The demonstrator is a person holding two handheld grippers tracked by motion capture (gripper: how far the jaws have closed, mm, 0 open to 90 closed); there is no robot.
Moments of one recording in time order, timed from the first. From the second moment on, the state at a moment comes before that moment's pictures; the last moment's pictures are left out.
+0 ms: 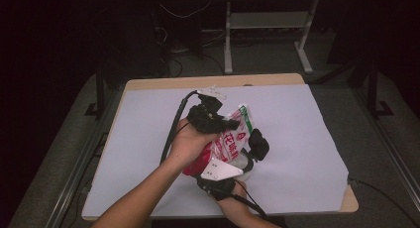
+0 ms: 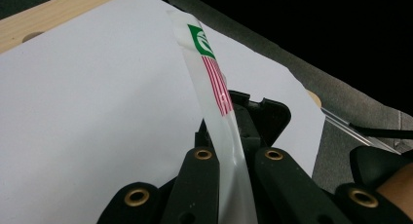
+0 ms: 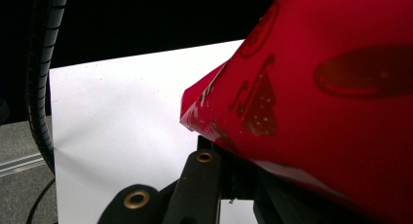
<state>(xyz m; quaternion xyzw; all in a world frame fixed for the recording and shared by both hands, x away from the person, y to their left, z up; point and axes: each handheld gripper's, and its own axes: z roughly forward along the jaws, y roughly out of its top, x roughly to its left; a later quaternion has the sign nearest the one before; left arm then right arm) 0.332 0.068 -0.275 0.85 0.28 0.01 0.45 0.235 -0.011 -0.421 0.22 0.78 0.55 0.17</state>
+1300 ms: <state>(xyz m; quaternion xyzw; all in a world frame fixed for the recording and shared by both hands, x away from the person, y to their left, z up) 0.332 0.067 -0.274 0.85 0.28 0.01 0.45 0.234 -0.011 -0.420 0.22 0.78 0.56 0.18</state>
